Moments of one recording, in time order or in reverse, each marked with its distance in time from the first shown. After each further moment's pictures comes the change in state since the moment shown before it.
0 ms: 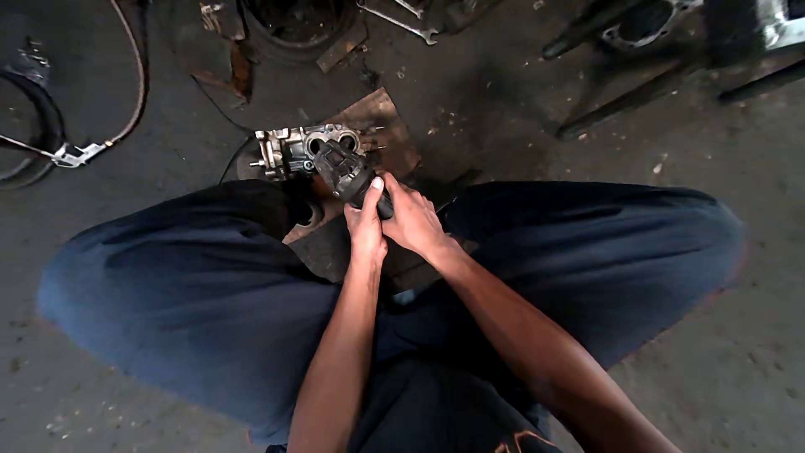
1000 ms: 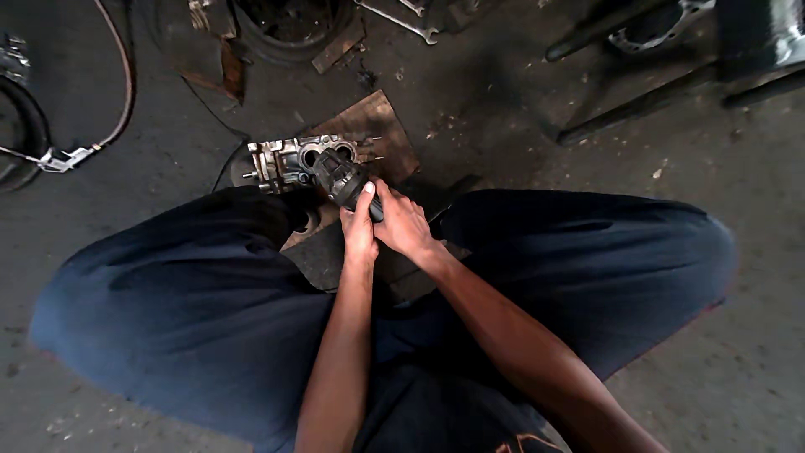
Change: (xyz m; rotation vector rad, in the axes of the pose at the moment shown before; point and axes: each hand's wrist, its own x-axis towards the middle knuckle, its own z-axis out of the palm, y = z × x) left_hand 0.037 -0.009 0.001 0.049 0.056 -0.068; right_hand 0.034 0.003 0.007 -0.024 -0.055 0.062
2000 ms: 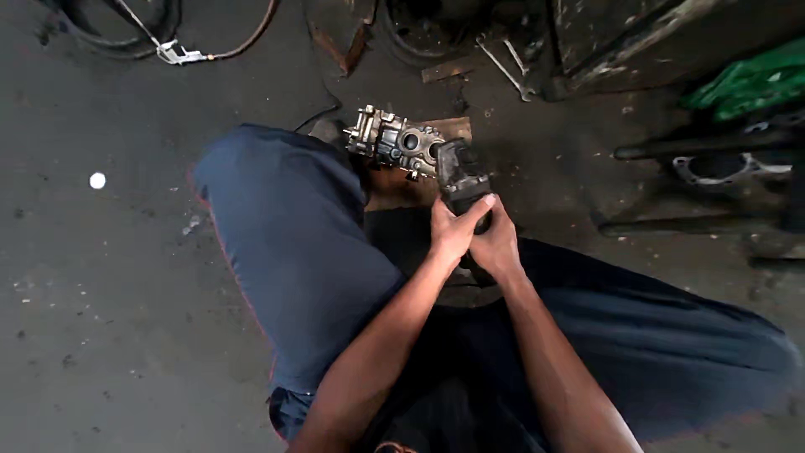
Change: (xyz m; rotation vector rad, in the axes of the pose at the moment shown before) left_hand -0.047 0.010 0.013 -0.076 -0.109 0.181; right_hand -0.037 0.024 -0.007 0.132 0.224 -0.177
